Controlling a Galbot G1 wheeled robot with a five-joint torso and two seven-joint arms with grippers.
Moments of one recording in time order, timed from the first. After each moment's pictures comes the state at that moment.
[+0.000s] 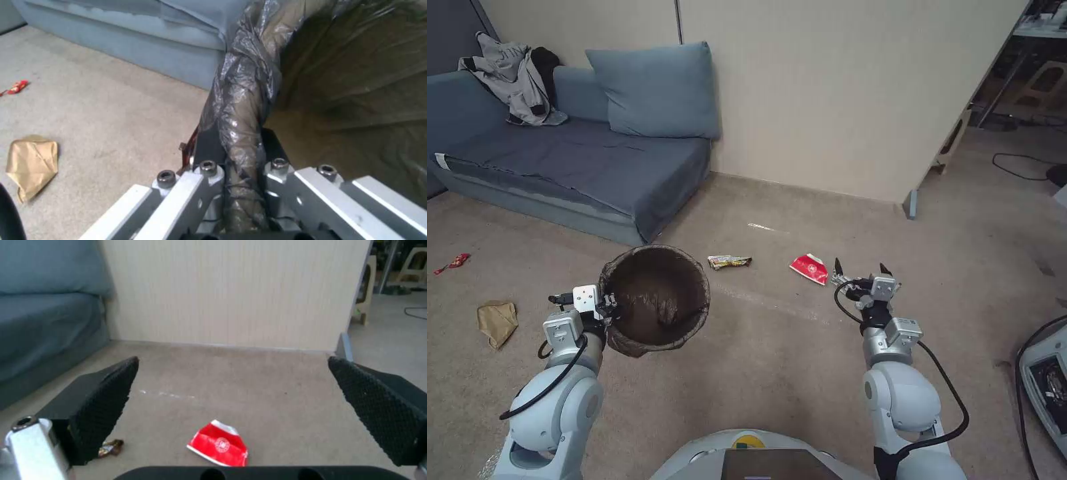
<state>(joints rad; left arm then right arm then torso) 1.57 -1.36 -0.70 -2.39 -0.36 0.68 -0.34 -1.50 1.59 0.65 2.18 0.04 -0.19 0.03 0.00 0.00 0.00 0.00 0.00</state>
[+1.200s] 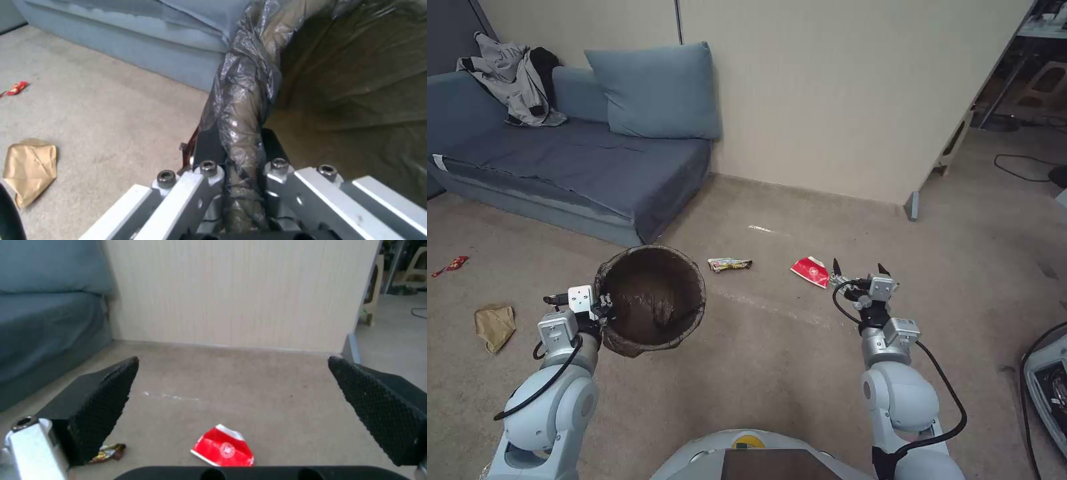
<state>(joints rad) 1.57 -1.36 -0.71 -2.38 -0.37 0.68 -0.33 -1.51 1.60 0.65 2.18 0.04 -0.19 0.02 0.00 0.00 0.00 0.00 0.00</state>
